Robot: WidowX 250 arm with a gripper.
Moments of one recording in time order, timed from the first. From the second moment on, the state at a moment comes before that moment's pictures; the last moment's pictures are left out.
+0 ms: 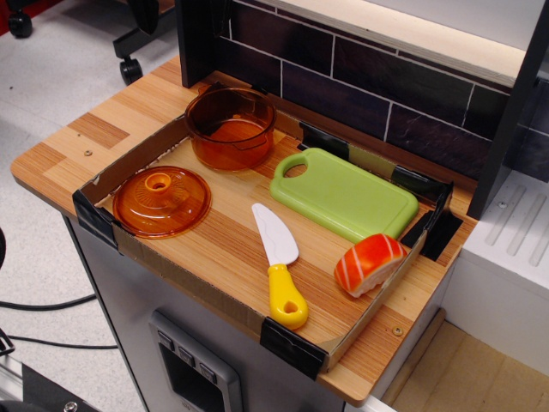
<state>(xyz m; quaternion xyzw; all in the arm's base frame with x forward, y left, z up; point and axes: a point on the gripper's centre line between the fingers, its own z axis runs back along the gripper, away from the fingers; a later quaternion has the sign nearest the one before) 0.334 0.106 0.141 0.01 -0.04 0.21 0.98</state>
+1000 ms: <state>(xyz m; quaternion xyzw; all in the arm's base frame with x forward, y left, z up) 0.278 0.057 0.088 -0.03 0.01 0.27 0.96</state>
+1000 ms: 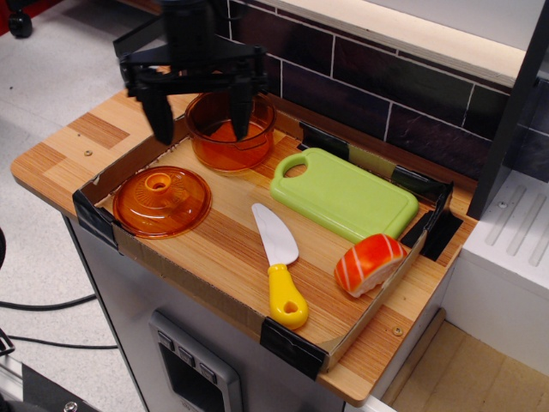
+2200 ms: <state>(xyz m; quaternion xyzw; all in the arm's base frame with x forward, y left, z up) 0.226 -0.009 0.031 -0.02 0.02 0.18 0.98</state>
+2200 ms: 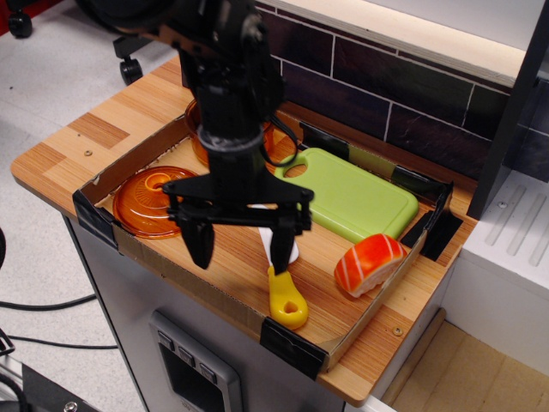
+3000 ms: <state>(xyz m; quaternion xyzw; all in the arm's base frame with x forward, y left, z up) 0.218 -0.026 0.031 -0.06 0.05 0.16 0.98</state>
